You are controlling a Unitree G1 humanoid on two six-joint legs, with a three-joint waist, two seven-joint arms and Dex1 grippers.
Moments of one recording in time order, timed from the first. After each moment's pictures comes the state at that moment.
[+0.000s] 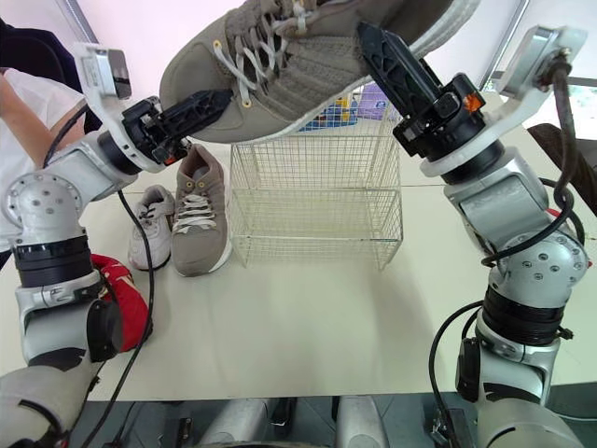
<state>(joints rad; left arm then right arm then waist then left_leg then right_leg) -0.89 0.48 0.31 0.03 -1.00 0.96 -0.82 -0.69 -0.53 -0.31 -0.39 1.45 0.63 0.19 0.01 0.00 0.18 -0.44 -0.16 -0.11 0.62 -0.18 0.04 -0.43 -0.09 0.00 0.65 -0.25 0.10</state>
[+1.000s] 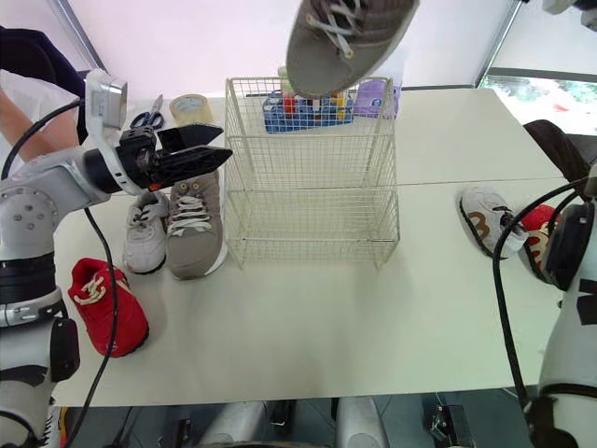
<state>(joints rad) -0.78 0.69 0.21 -0.07 -0.88 0.92 -0.91 -1.53 -0.91 0.01 0.76 0.60 0.41 1.27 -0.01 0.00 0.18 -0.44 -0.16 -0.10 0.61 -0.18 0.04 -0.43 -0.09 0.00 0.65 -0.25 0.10</state>
